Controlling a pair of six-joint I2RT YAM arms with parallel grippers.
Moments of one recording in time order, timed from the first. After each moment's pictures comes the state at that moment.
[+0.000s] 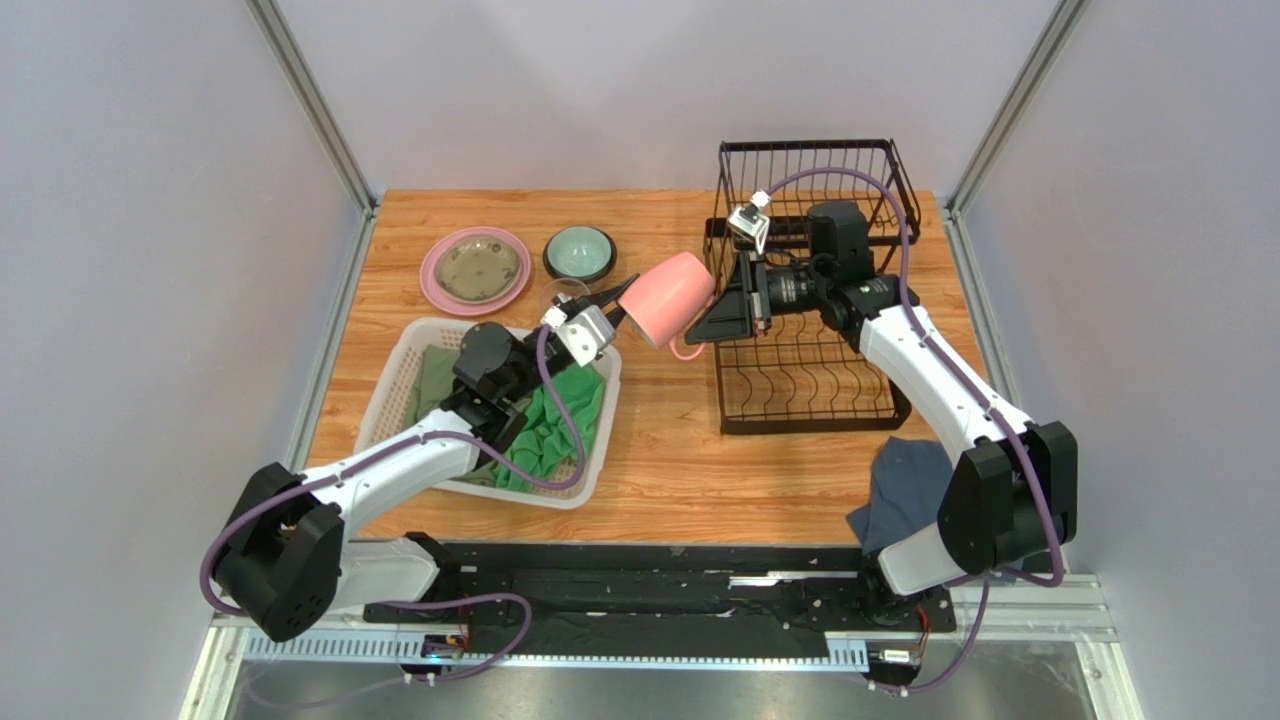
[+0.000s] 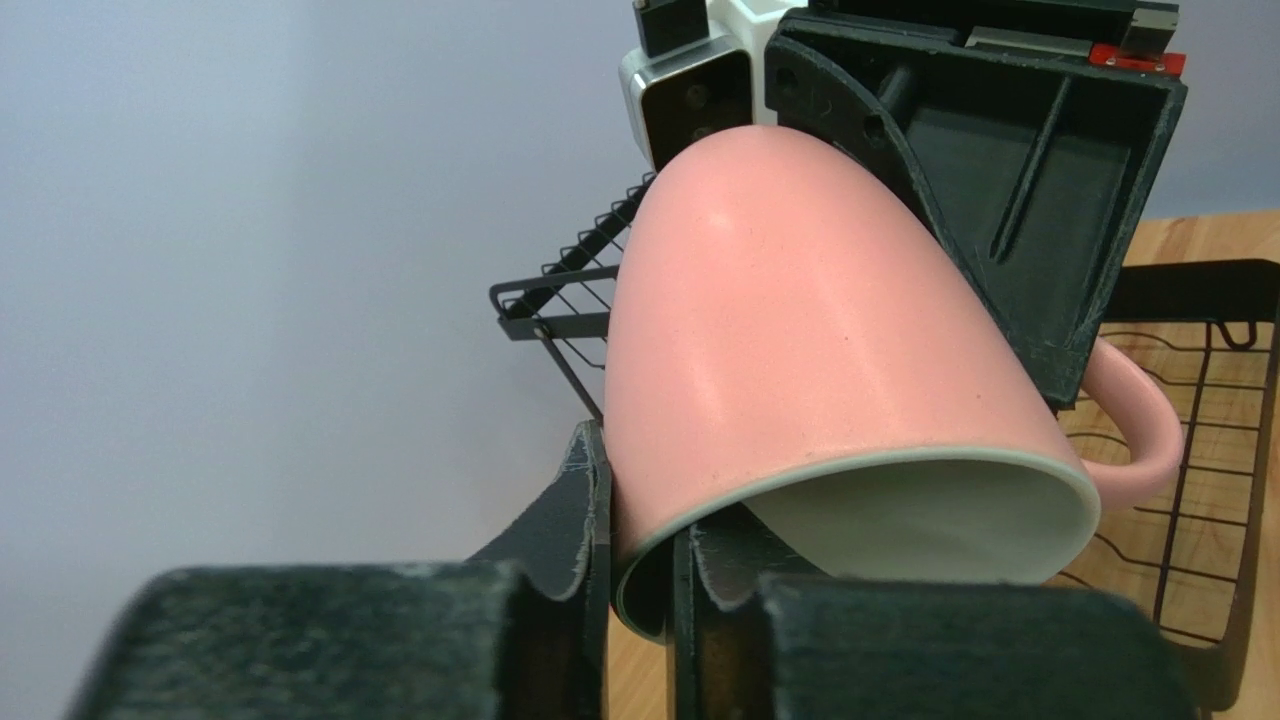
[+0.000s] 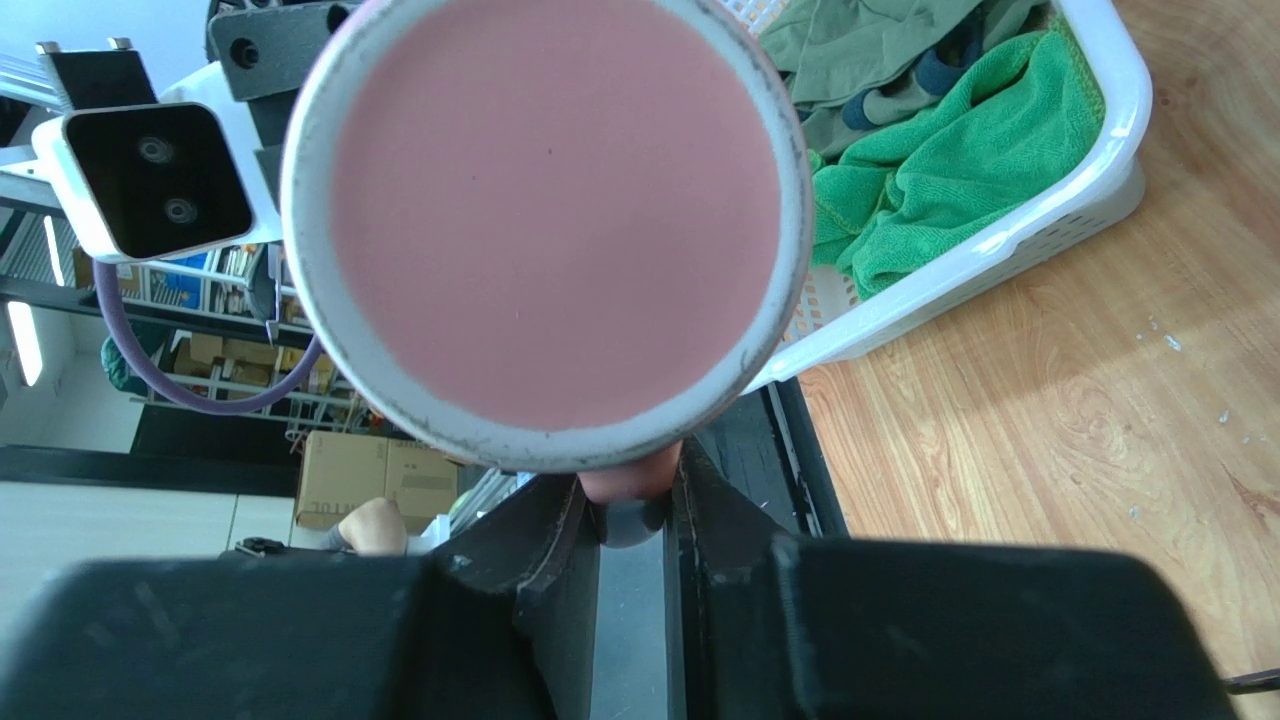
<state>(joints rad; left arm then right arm) -0.64 1.23 0.66 0.88 0.36 0.42 0.31 1.48 1.25 -0.29 -1.23 0.52</state>
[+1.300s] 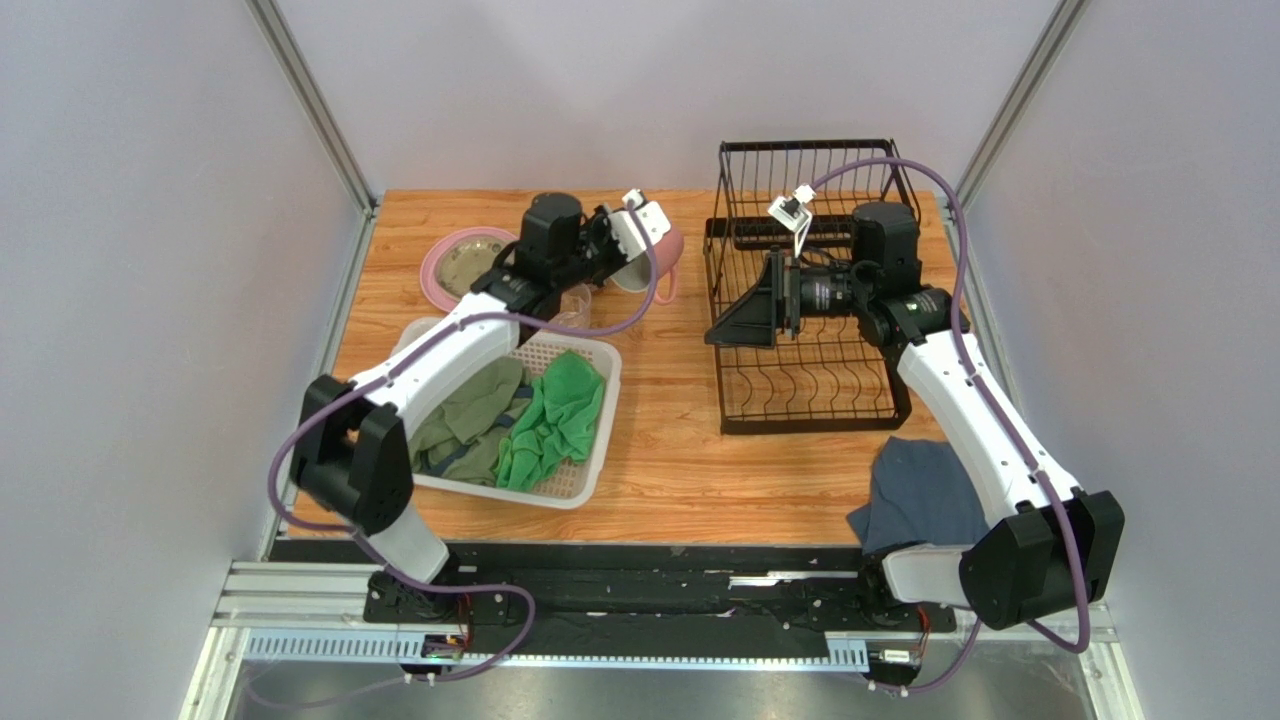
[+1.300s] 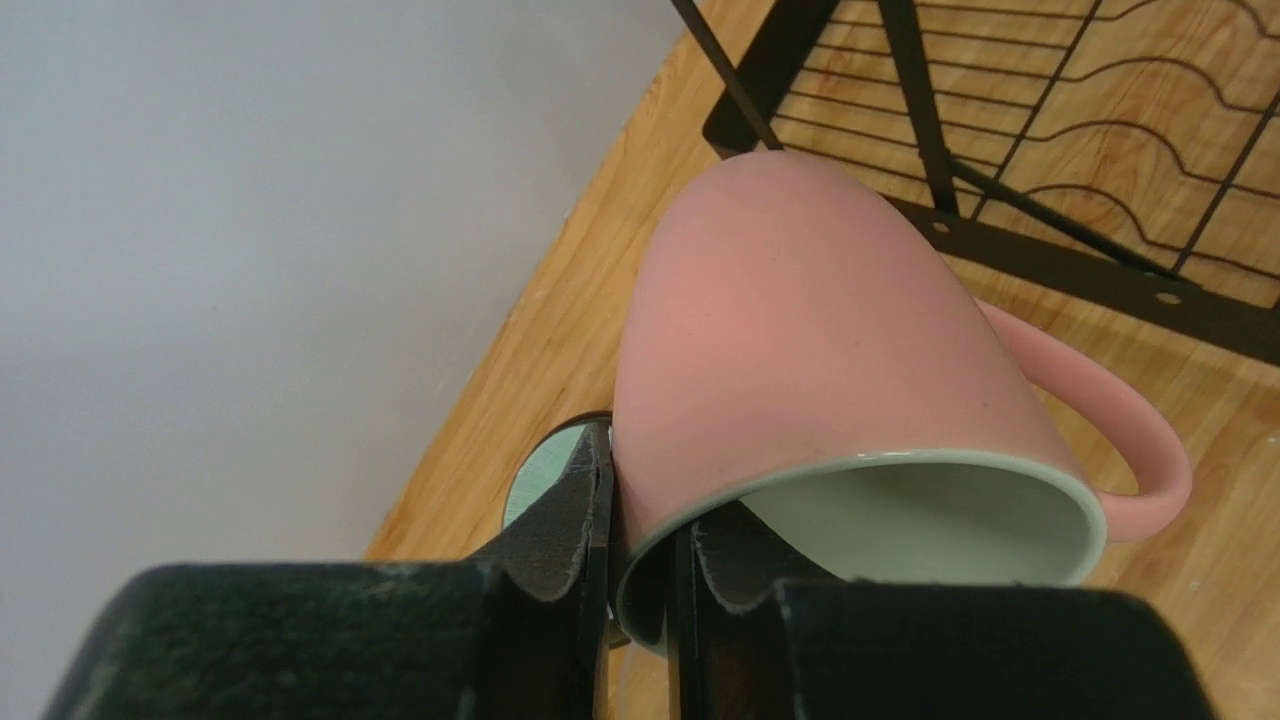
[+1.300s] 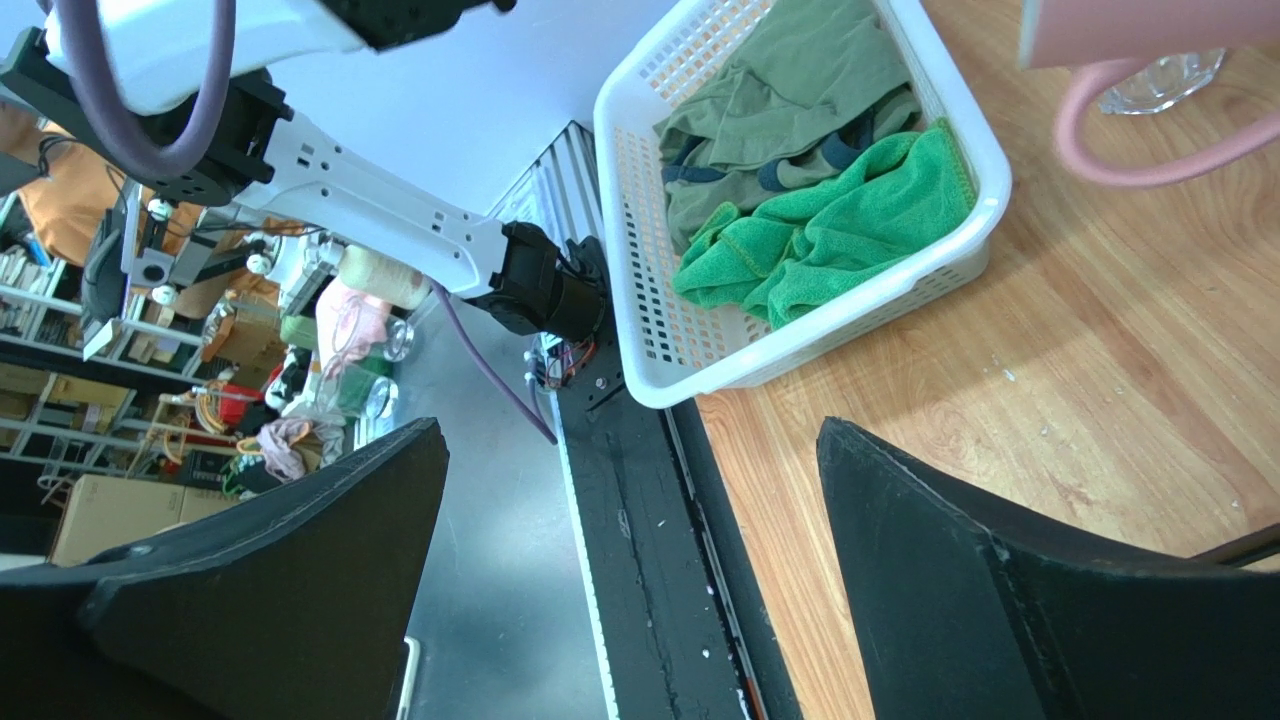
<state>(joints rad) -0.53 1.59 1.29 0.03 0.18 0.63 0.26 1.31 1.24 -0.38 -1.14 0.35</state>
